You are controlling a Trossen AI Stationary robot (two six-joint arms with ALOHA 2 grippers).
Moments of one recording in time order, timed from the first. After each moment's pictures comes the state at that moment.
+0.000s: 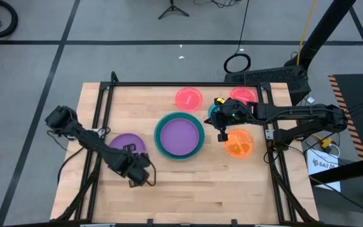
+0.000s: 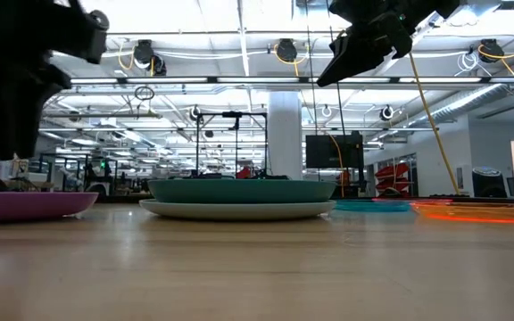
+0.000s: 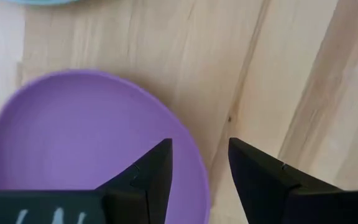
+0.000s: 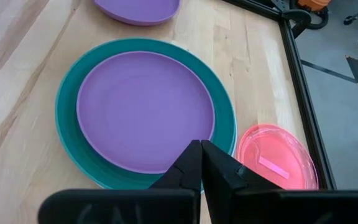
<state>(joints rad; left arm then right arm) -0.57 1.57 1.02 -0.99 -0.18 -0.83 -0.13 1.20 0.89 -0.34 0.03 -0.36</state>
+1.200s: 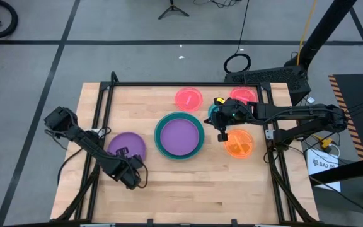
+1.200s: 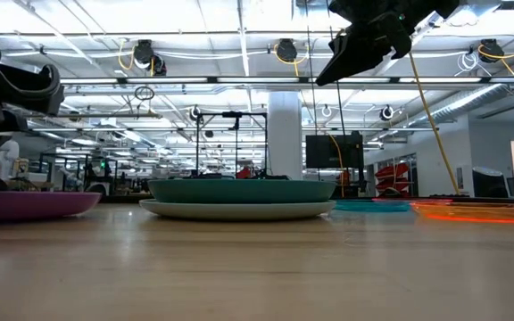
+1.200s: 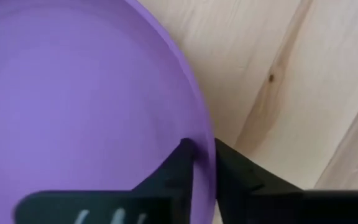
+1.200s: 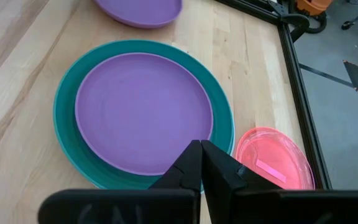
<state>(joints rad) -0.66 1.57 0.79 -0.80 -0.19 -1.01 -0.13 1.20 0.89 -0.33 0.03 -0.38</state>
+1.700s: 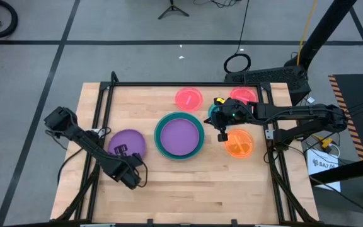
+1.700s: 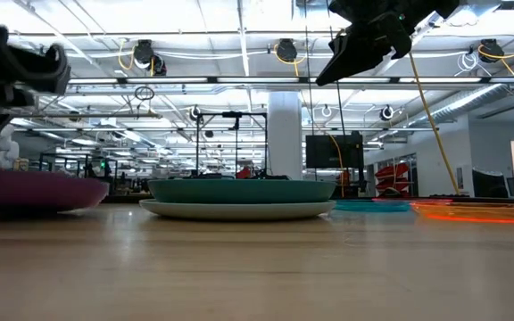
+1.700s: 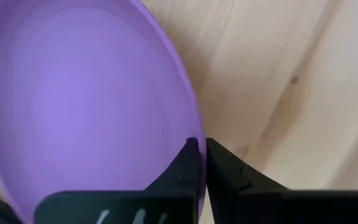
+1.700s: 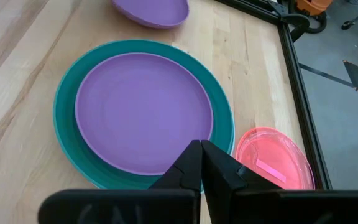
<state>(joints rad) -0.65 1.57 0.89 -0.99 -0.24 -1.00 -0.13 1.20 0.89 -0.33 0.03 -0.38</state>
